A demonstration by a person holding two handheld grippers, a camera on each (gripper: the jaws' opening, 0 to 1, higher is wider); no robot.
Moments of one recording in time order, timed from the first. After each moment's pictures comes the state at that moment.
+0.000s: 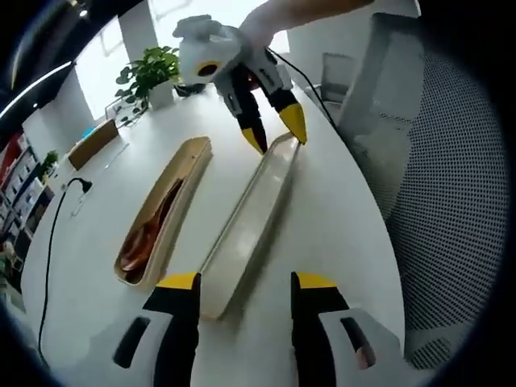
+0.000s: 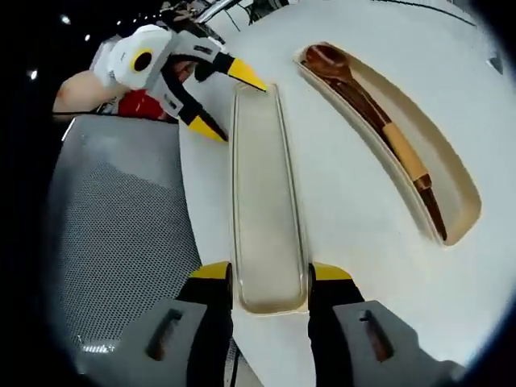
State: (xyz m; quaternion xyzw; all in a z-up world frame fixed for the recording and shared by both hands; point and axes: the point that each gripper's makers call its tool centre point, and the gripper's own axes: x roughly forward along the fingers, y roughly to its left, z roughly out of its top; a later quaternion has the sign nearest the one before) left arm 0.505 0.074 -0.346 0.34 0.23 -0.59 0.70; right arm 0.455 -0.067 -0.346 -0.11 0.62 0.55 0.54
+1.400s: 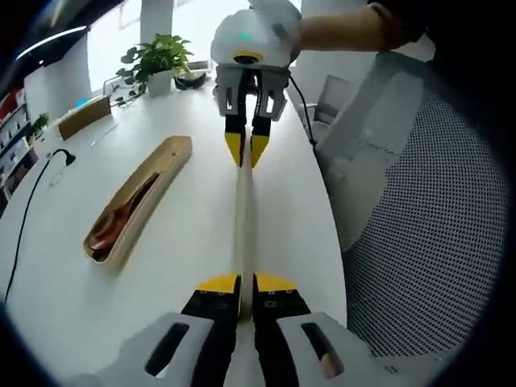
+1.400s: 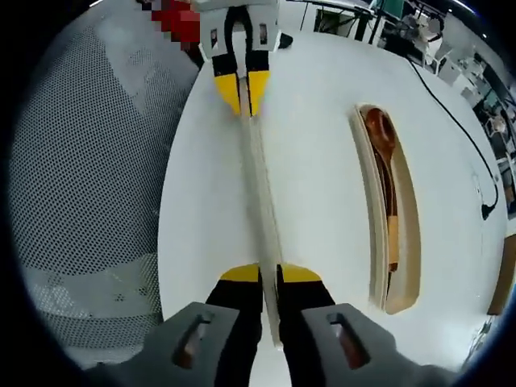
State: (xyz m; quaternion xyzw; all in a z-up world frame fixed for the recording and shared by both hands) left arm 0.465 0.078 -0.339 0.25 0.30 -0.61 0.69; right arm 0.478 -0.049 -0.347 -0.41 0.40 0.59 0.56
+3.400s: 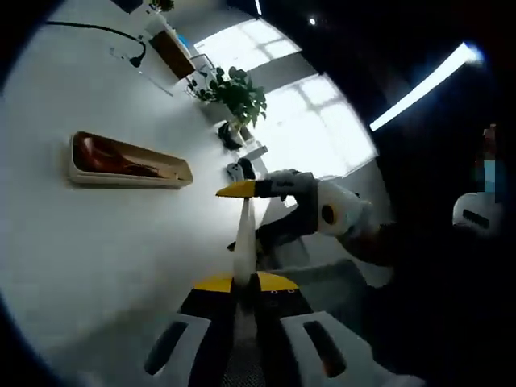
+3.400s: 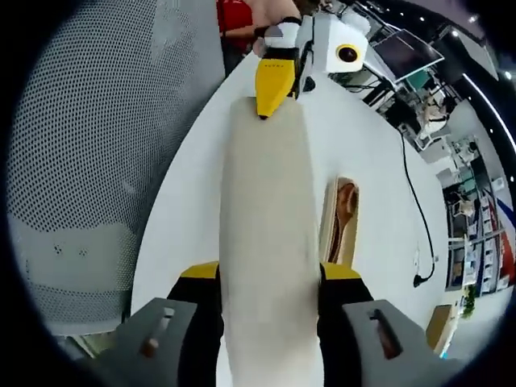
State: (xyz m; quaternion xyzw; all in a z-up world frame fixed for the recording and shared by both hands) left arm 0.453 0.053 -0.242 -0.35 0.40 -0.55 0.64; right arm 0.490 -0.027 -0.287 -0.53 0.24 0.58 0.58
